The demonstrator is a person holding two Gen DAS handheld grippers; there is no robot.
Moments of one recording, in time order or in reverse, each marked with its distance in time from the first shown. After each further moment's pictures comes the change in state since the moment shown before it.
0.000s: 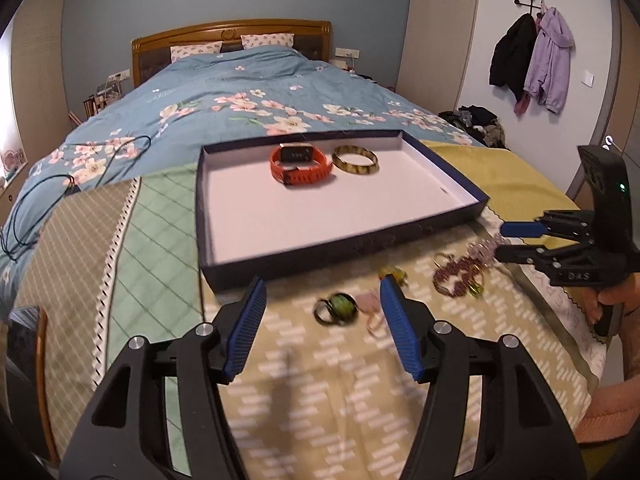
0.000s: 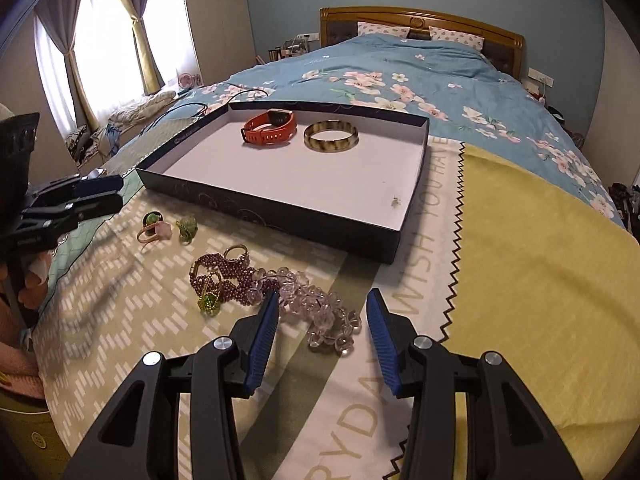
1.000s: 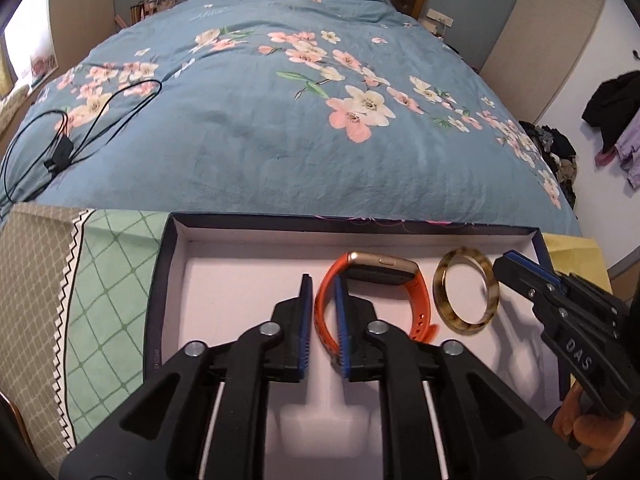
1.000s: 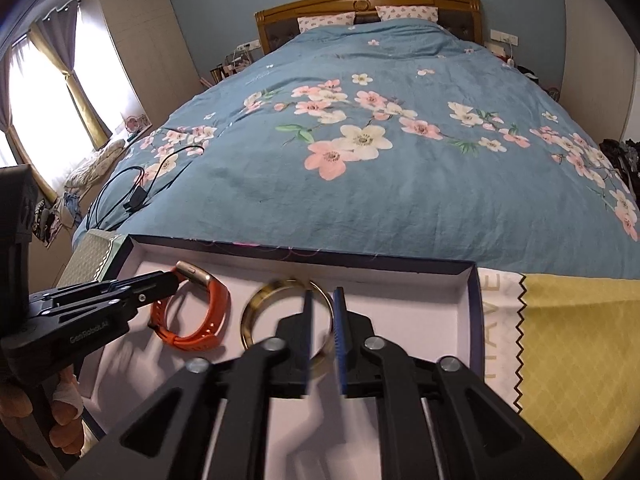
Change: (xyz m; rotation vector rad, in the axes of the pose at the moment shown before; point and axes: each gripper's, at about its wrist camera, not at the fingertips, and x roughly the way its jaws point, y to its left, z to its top) left arm 0.187 0.070 0.153 -0.314 0.243 0.117; right arm 0.115 -0.030 0.159 0.234 -0.001 -0.058
